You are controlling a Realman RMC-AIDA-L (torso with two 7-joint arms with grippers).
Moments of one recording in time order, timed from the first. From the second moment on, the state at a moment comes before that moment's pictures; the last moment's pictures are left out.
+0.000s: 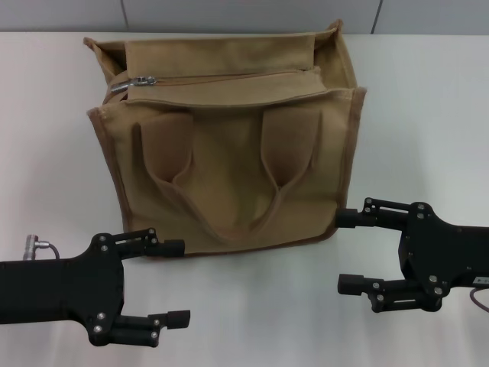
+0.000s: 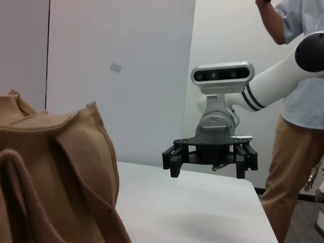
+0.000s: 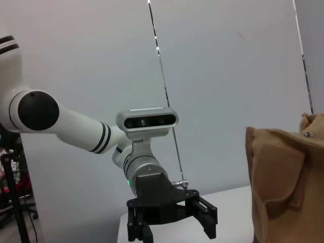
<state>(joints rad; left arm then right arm) -0.29 -2.06 0.78 0.67 1.94 1.94 -1.00 0.44 2.08 -0.69 -0.52 -1.97 -1.92 1.03</state>
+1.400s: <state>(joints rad) -0.29 -2.07 0.06 0.41 1.89 1.84 -0.74 0.48 2.09 -0.70 -0.27 -1.95 -1.84 0.81</state>
